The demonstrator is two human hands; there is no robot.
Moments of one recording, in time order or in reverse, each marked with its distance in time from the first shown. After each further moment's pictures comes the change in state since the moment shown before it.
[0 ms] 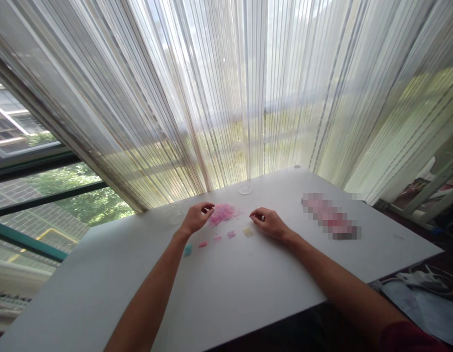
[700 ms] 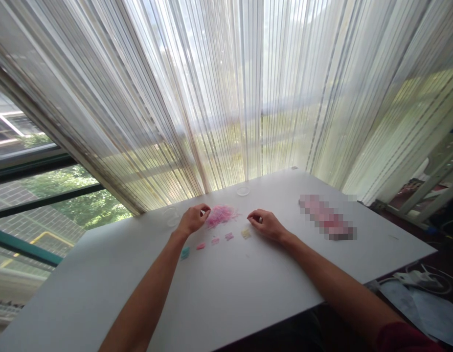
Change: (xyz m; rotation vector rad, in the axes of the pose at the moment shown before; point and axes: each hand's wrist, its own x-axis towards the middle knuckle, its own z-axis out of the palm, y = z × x) left_hand 0.004 -0.001 -0.004 0.208 -0.083 -0.062; right_hand 0.000 -0.003 0.000 -0.004 -0.002 -0.011
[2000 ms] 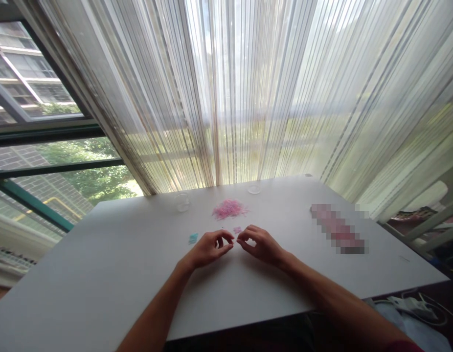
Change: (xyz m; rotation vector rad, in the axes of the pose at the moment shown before) left_hand -0.109 0.039 0.028 -0.600 -0.186 0.157; right_hand -0.036 -0.062 0.031 -0.042 -0.155 -0.458
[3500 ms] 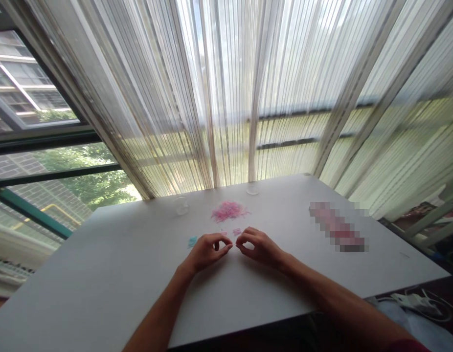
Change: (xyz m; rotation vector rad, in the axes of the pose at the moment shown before) left_hand -0.001 -0.012 0.003 0.179 0.132 0.111; right_hand 0.000 0.000 0.002 -0.005 -0.007 -0.057
